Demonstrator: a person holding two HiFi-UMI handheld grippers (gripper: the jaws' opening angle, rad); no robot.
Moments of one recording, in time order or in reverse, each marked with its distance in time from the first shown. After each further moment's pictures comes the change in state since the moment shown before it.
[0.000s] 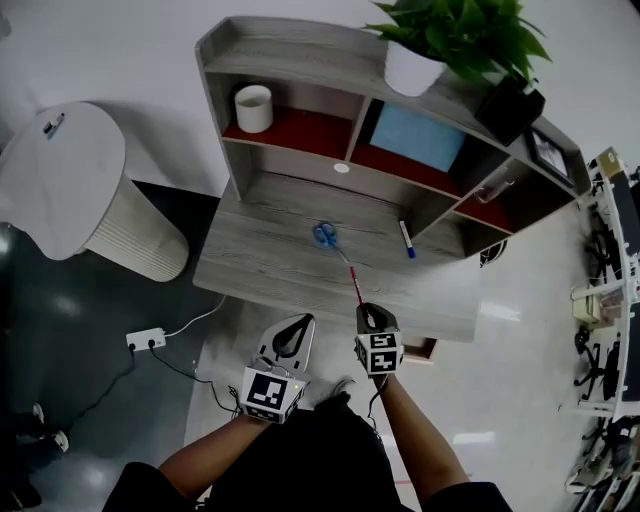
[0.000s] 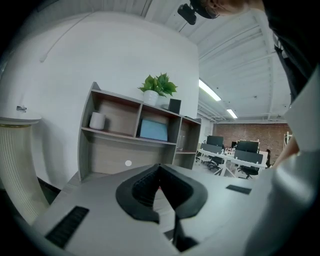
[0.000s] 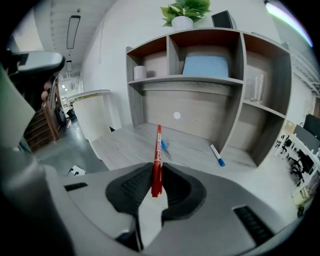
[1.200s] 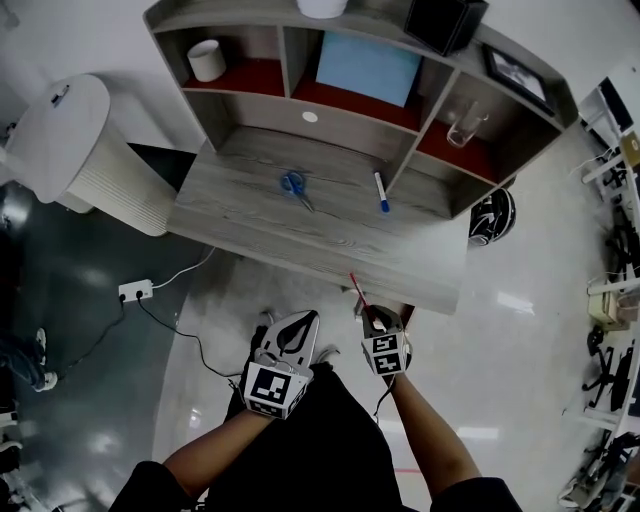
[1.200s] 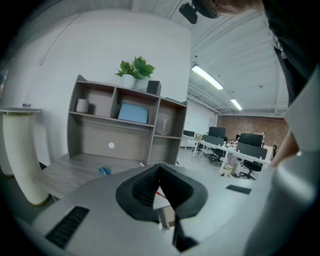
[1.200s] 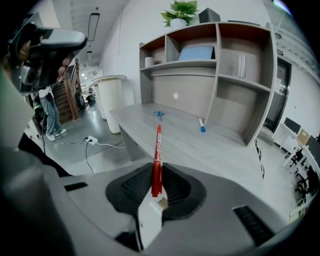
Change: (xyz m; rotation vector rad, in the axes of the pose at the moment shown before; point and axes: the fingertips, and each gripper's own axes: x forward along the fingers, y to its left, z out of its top) left arm 0.032 -0.199 -0.084 -0.017 0.082 0.072; right arm -0.083 -0.116 -0.179 -0.170 0.080 0.144
